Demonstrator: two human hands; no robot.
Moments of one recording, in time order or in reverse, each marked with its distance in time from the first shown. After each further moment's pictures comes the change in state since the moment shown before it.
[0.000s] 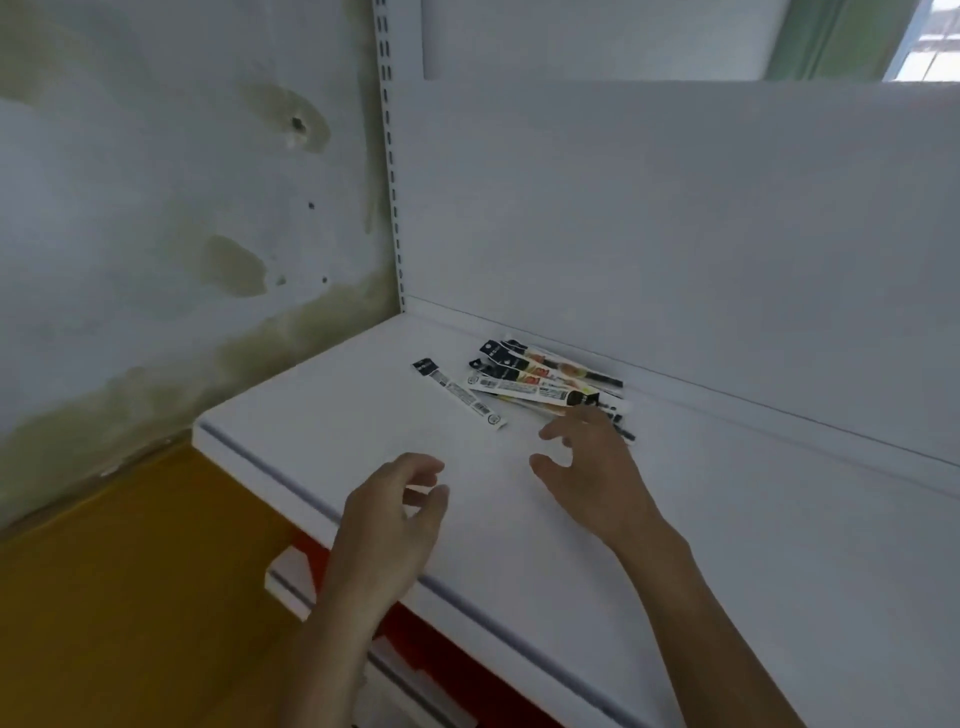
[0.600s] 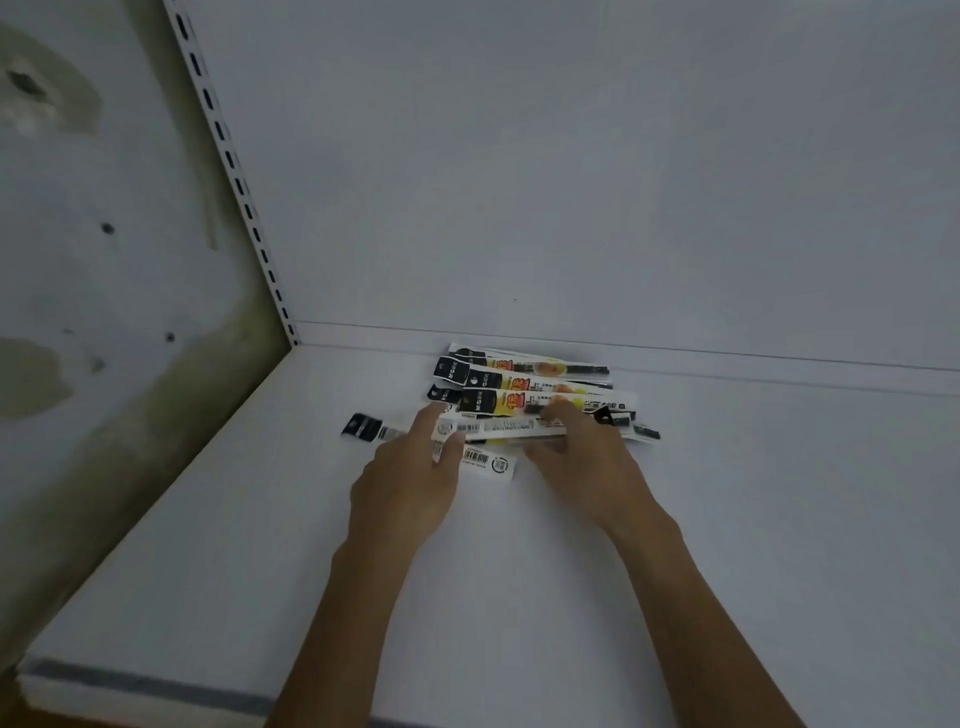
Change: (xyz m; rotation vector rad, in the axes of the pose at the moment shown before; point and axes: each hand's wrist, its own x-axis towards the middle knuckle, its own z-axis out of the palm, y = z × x) left_hand 0.171 -0.033 0.029 0.292 -0.471 0.120; right_hand 0.075 -0.010 0.047 -0.050 0.138 0.527
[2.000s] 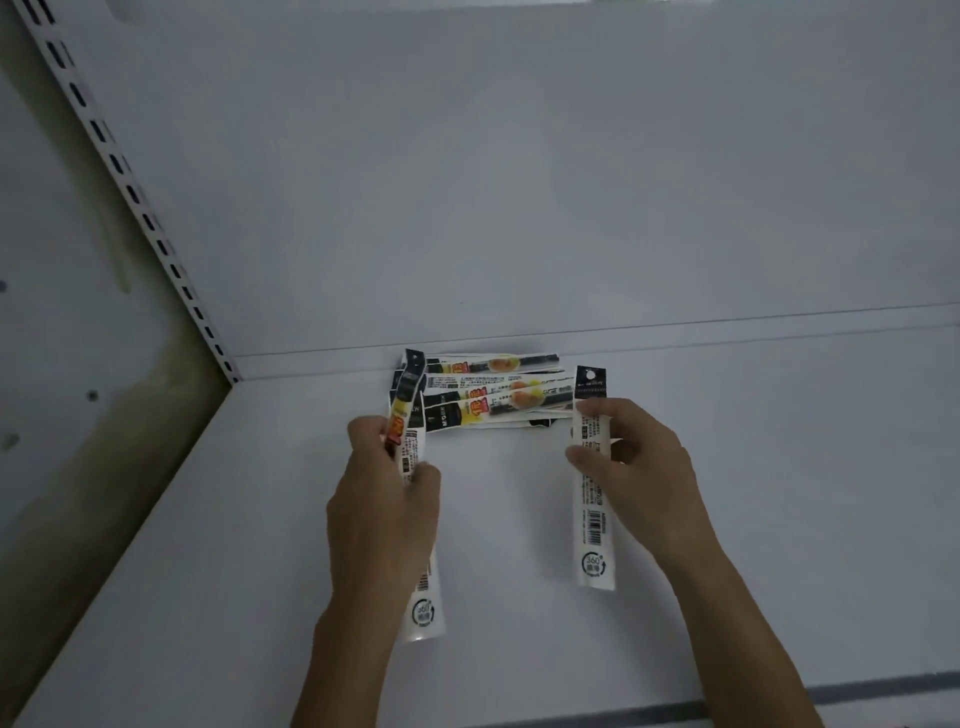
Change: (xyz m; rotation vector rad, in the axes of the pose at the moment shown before) left_hand -0.025 0.009 -0.016 -0.257 0.204 0.125; right_hand -0.064 0.010 -0.024 0.502 0.374 0.028
